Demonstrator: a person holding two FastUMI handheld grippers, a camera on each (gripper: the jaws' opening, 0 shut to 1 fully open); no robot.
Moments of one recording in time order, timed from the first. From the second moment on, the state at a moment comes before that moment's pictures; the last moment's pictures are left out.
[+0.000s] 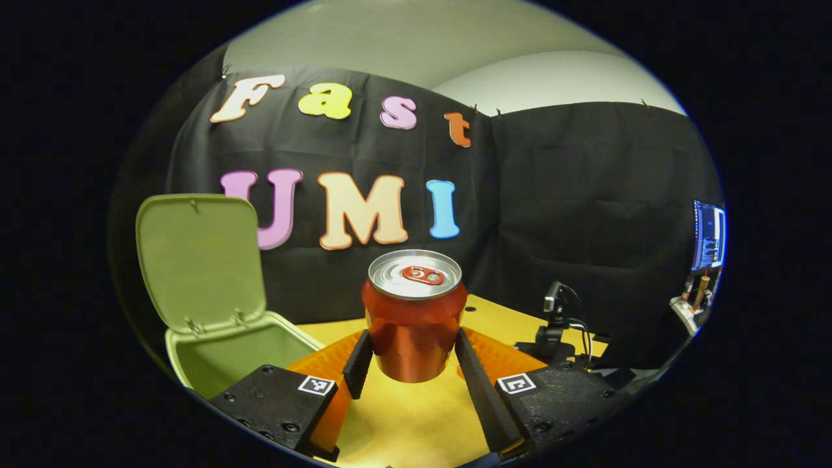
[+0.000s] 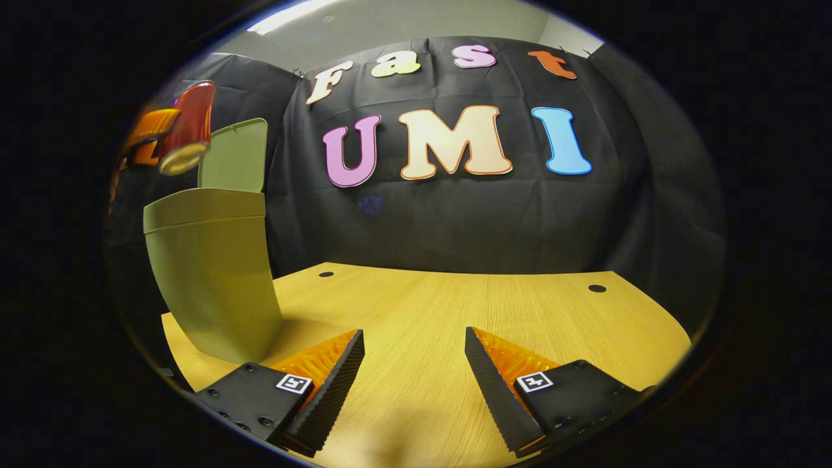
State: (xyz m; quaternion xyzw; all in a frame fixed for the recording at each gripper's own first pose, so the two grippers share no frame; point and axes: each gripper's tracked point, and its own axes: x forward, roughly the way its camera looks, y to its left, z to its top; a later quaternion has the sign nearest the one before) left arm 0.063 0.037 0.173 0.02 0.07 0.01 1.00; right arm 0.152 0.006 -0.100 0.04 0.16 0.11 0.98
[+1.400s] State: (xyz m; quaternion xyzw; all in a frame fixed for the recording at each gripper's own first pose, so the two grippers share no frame) left arm 0.045 0.203 0.288 0.07 0.03 0.22 0.97; right arm 0.150 0.006 -0.094 0.04 0.15 0.11 0.98
